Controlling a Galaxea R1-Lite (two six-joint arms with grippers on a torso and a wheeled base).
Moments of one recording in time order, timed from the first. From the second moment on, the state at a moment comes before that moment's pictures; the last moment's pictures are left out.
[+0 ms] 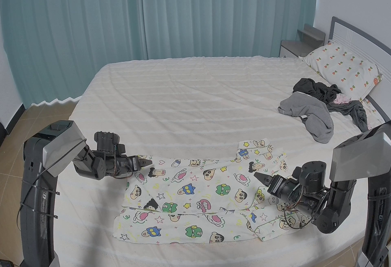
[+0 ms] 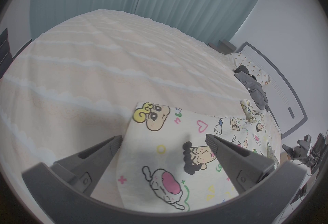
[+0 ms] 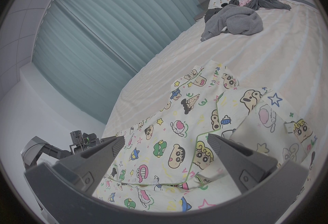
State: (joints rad) left arm -0.08 2.58 -1.30 -0.57 -0.32 -0.24; right arm 0.40 2.32 -0.36 -1.55 -0.03 0.77
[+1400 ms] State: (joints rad) left arm -0.06 2.55 -1.30 -0.68 -0.12 -0.37; right arm 0.07 2.49 -1.16 -0.78 0.11 0.45
